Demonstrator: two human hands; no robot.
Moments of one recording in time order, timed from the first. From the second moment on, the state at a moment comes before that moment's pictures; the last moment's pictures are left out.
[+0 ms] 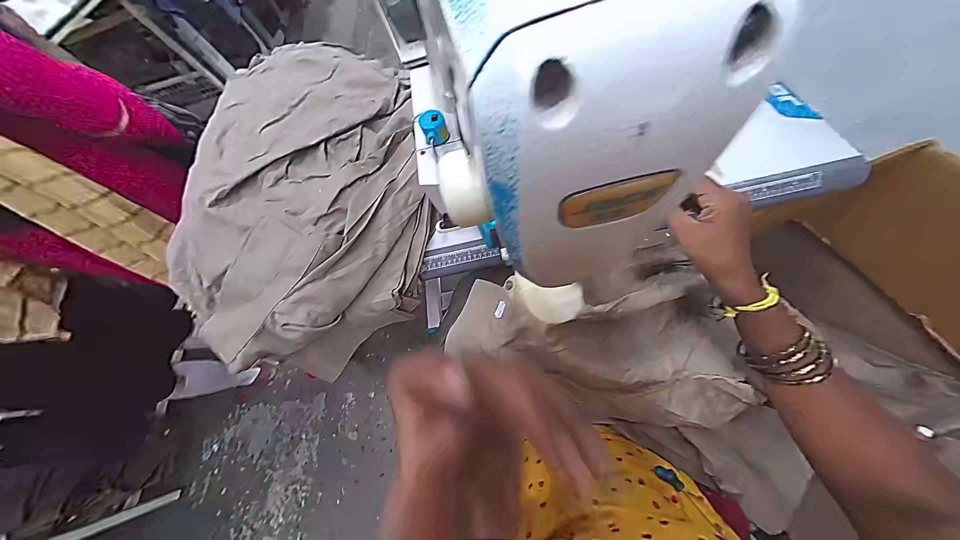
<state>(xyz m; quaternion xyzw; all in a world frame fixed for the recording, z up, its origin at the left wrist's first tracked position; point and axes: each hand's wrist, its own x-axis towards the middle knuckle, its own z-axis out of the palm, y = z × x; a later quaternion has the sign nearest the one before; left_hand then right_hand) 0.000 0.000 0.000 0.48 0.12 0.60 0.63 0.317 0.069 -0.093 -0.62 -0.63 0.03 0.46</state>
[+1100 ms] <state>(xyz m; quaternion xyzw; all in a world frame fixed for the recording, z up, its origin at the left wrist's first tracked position) -0.112 0.085 -0.114 0.66 0.61 0.32 0.30 0.216 0.065 -0.059 -0.62 -0.66 0.27 0.33</state>
